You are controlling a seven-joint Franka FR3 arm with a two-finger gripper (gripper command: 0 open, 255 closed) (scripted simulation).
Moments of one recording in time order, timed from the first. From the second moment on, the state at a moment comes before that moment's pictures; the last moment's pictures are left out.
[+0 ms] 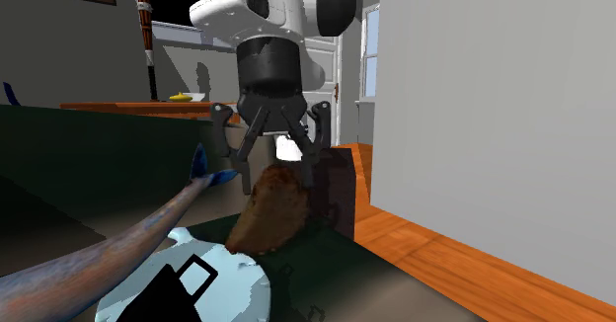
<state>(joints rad) 0.05 0.73 0.12 -1.40 -0.01 2.31 -0.31</state>
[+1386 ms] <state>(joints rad) 0.00 1.11 0.11 -0.90 -0.01 2.18 -0.40</state>
